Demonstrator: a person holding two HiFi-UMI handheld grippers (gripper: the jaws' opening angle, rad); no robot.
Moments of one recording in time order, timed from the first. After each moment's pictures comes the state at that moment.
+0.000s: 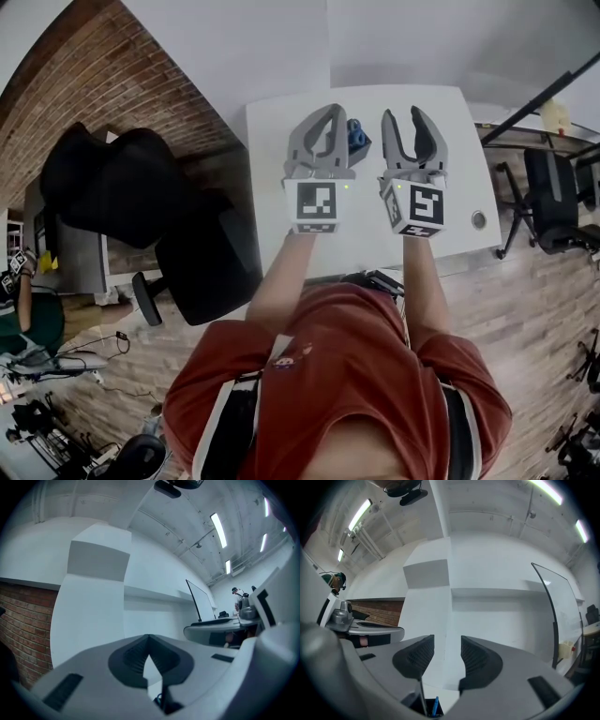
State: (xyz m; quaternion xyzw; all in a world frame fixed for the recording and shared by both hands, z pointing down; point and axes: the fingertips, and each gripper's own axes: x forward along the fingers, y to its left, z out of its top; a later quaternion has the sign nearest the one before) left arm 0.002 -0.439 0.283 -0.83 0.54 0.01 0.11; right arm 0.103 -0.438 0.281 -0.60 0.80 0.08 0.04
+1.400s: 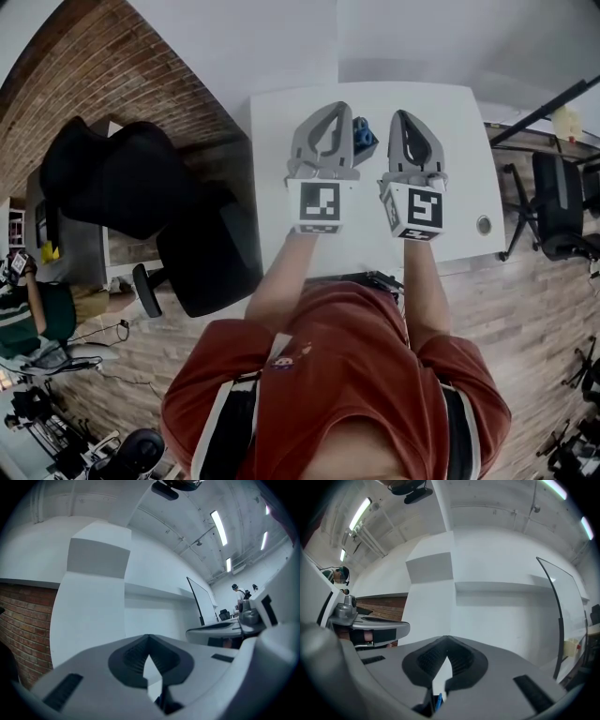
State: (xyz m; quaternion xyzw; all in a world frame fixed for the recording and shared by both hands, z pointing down) left arm 0.001 -0.452 0.291 -0.83 0.55 0.00 0.11; right arm 0.091 -0.452 0.300 -0.58 0.81 0.07 0.02
